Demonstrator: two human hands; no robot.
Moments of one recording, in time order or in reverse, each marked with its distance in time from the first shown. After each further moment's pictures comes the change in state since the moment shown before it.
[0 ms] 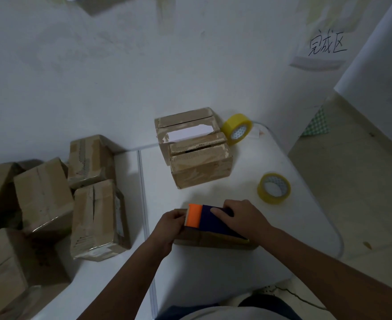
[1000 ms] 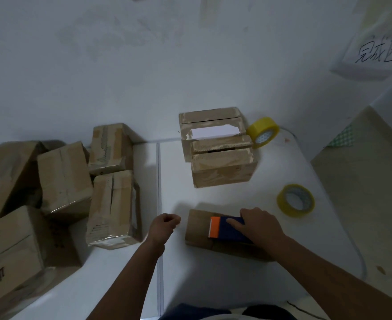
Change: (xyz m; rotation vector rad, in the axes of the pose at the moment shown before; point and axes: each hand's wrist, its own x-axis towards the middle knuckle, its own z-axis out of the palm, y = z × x) left_hand 0.021 -0.042 -0.053 -0.058 0.262 -0.017; right_hand 0.026 -0.005 0.013 -0.476 -0.200 0.063
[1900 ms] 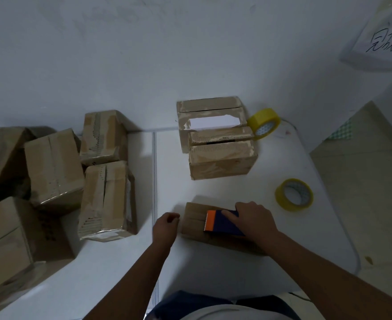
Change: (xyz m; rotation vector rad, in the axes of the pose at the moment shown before) left_hand 0.003 -0.023 0.029 0.198 0.138 -0.009; right_hand 0.005 -0.012 -0.002 -0.006 -0.009 0.046
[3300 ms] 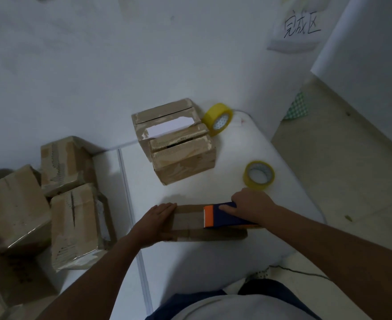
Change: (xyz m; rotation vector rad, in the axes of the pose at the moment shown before) left_hand 0.028 0.032 -0.013 1.009 -0.504 0.876; right_hand -0.031 0.065 -0.019 -0.030 -0.081 -0.018
